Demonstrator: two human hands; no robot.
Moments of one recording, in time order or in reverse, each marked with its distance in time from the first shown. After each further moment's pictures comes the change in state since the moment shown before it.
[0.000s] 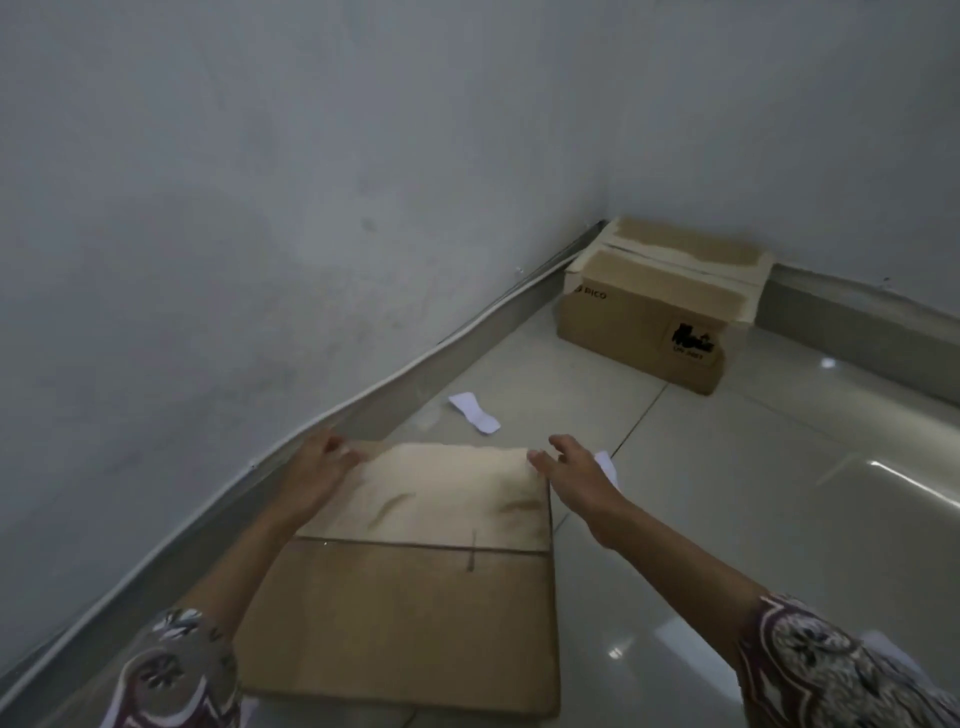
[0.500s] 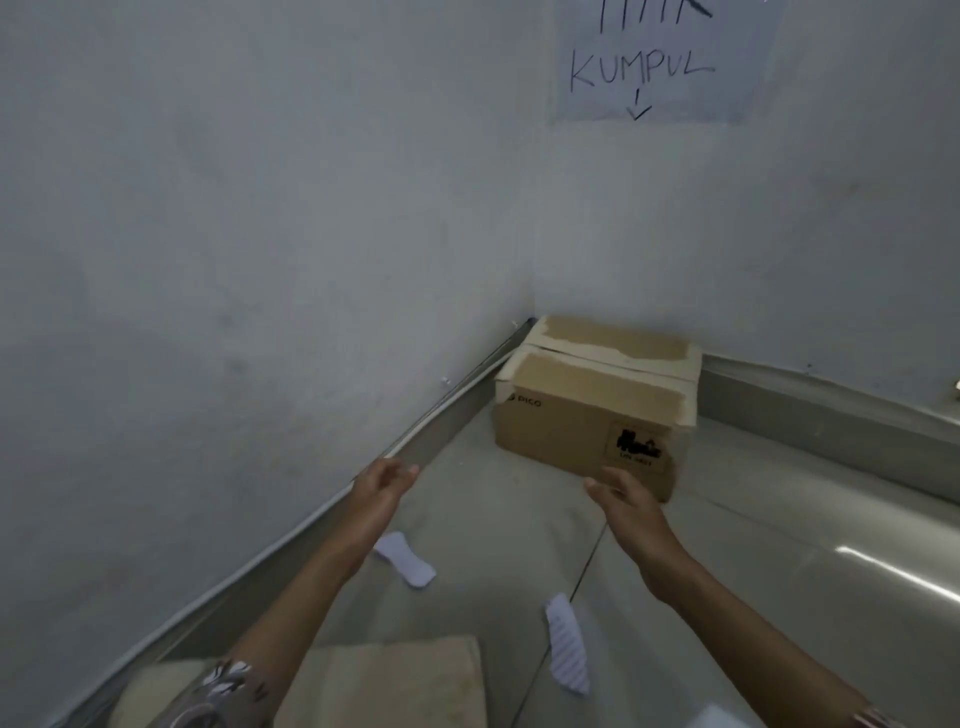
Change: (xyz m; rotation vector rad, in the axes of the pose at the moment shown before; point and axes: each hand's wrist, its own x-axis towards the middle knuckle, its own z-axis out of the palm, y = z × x) left_hand 0.111 0.140 0.121 -0.384 -0.163 0.188; right_hand 0.108 0.005 -0.130 0.164 0.333 -0.078
